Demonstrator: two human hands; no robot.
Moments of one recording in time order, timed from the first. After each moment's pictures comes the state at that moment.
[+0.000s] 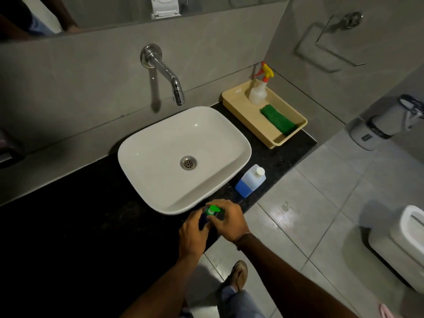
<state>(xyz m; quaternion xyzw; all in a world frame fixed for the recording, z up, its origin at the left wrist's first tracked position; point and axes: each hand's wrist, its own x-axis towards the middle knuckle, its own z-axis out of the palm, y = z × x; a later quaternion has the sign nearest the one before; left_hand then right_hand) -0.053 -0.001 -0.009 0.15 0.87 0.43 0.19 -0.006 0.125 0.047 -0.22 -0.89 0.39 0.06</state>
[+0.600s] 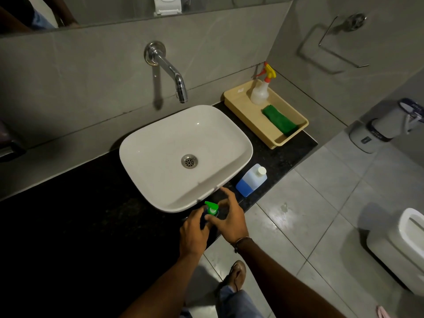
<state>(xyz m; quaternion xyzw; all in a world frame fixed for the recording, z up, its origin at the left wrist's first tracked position) -0.051 -0.001 -0.012 0.16 0.87 0.44 0.17 0.003 0.113 0.042 -0.31 -0.83 0.46 0.09</state>
